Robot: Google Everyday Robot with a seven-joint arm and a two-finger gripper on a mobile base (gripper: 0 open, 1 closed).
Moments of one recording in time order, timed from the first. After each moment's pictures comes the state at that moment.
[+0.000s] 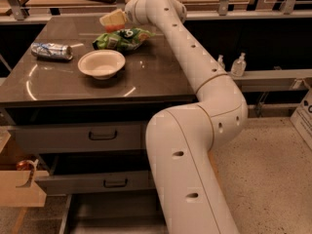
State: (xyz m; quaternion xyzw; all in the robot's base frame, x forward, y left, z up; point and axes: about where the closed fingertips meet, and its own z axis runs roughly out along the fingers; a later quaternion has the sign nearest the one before) arm 0.965 0.116 0.937 -0.32 0.72 0.17 0.59
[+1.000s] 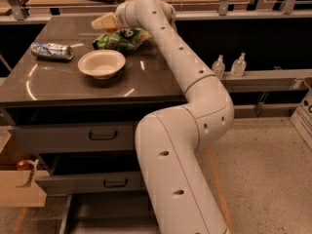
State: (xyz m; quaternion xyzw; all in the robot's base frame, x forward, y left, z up) arm 0.969 0.149 0.920 -0.32 0.73 0.18 0.58
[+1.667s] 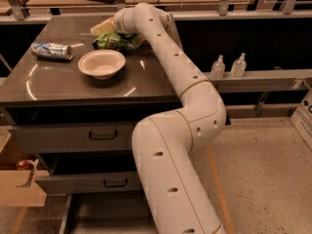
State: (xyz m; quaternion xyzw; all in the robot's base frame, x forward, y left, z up) arm 0.977 0.163 0.893 -0.34 0.72 0.18 0.58
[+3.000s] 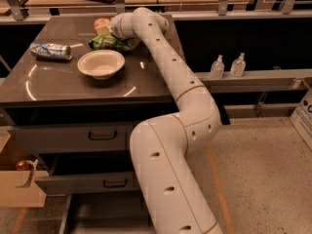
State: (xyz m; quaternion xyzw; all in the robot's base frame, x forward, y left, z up) arm 0.970 0.181 0.874 -0.36 0.71 0.20 0.57
